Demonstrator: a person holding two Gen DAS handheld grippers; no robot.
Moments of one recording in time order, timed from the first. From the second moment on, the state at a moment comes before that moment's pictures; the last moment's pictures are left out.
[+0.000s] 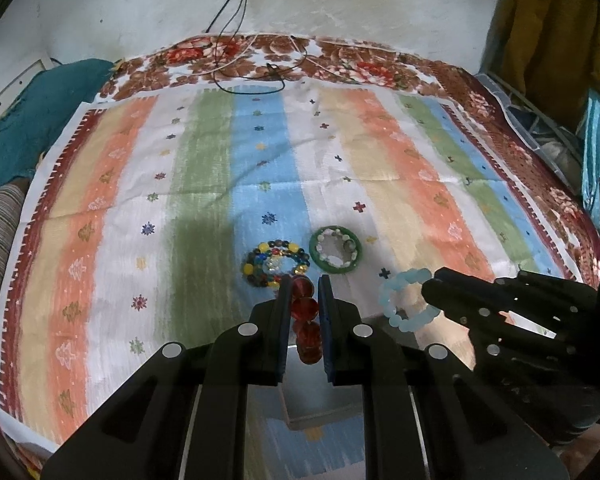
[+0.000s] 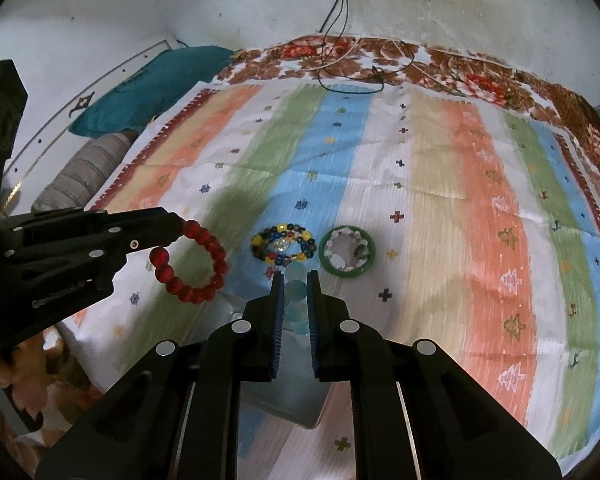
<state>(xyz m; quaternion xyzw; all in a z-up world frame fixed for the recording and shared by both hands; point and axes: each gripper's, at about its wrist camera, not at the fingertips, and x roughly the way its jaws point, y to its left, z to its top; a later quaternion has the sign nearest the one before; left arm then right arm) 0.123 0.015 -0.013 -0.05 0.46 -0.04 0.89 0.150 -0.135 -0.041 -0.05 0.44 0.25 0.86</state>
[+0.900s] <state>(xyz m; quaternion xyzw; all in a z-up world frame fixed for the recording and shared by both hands) 0.131 0.037 -0.033 -0.10 0.50 0.00 0.86 0.165 -0.153 -0.057 -0.02 0.46 0.21 0.86</state>
